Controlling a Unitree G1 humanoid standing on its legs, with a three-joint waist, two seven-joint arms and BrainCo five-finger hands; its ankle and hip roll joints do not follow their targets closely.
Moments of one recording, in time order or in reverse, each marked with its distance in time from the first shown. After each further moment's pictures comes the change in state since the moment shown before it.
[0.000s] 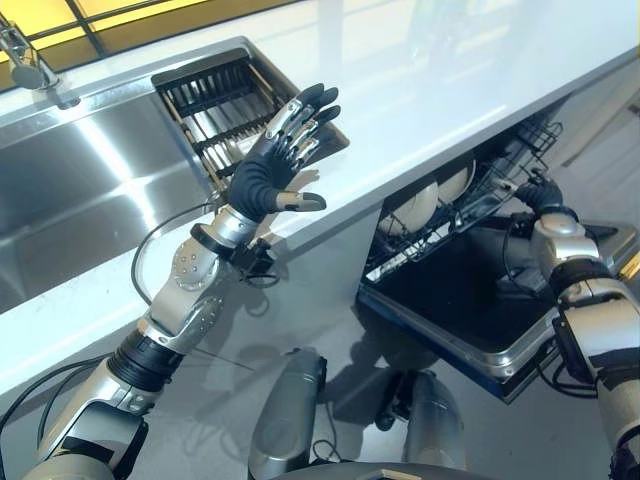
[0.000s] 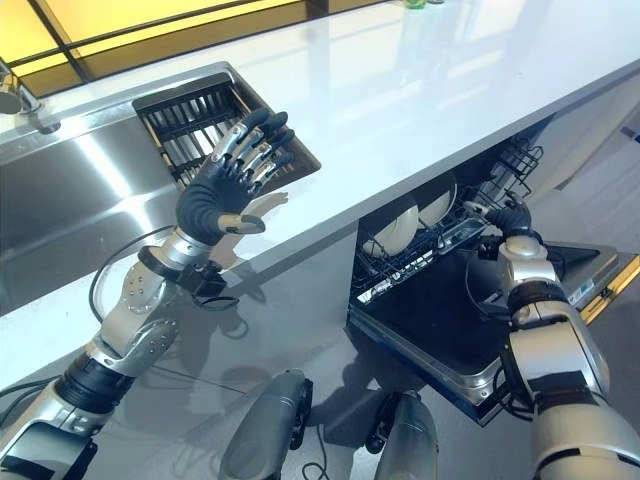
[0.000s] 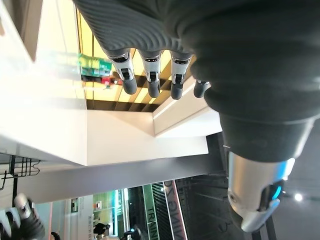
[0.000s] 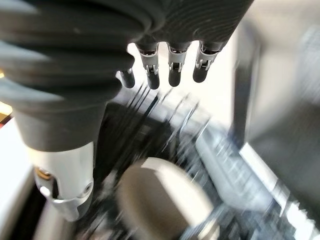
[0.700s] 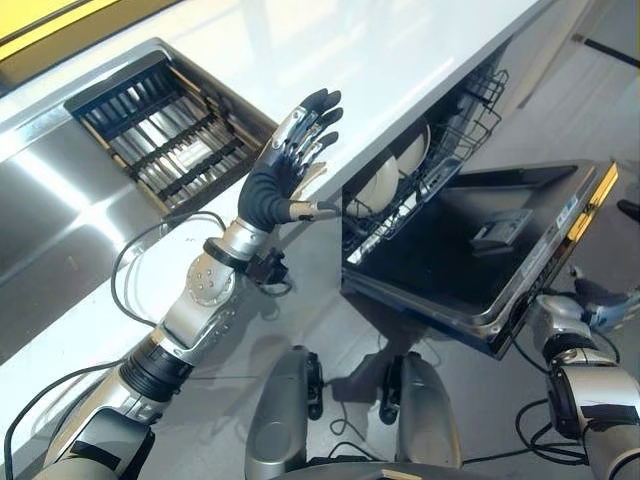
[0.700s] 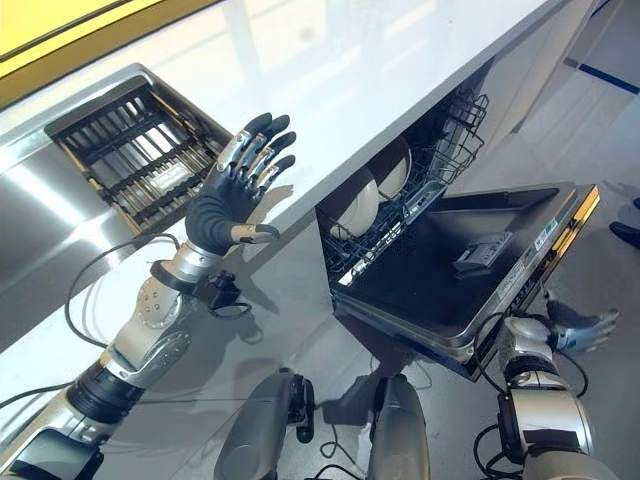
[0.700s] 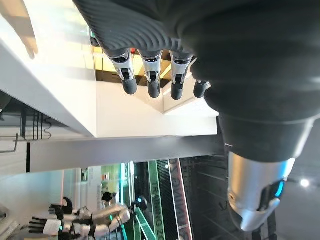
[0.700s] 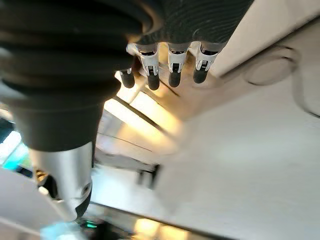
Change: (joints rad) left arm 0.023 -0.026 -0.038 -0.025 0.092 -0.046 0.103; right arm 0.241 0.098 -0.296 0.144 0.190 -0.064 -0.447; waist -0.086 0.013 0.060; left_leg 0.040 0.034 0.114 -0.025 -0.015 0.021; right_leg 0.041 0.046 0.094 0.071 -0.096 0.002
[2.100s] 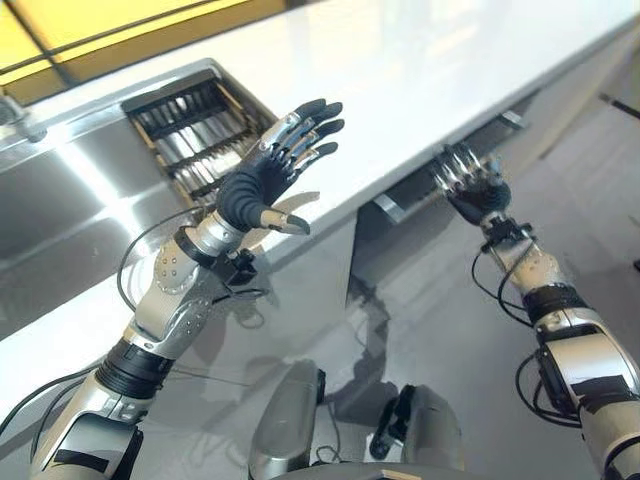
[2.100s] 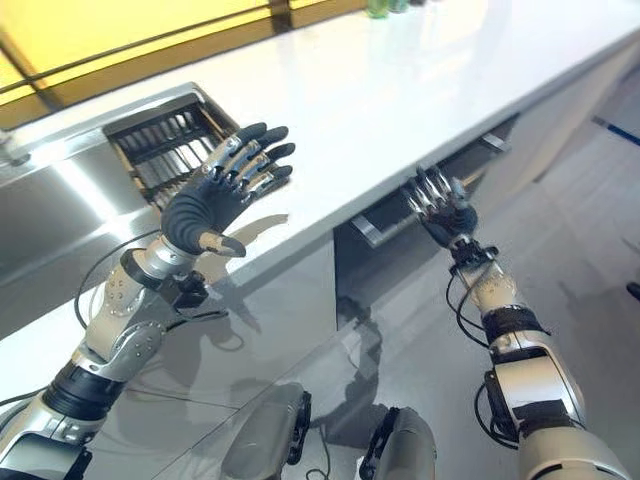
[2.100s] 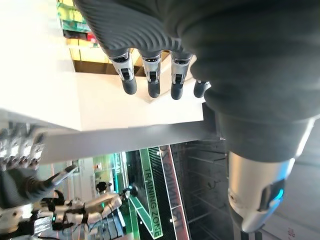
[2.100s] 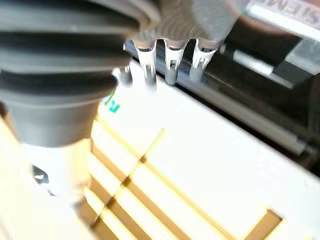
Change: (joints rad) left arm 0.034 0.052 0.130 0.025 -0.185 0.072 -0.402; right arm -0.155 0.014 0.226 -0.297 0.861 0.175 1.392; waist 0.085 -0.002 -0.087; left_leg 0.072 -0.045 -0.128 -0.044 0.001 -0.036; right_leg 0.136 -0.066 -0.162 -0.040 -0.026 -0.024
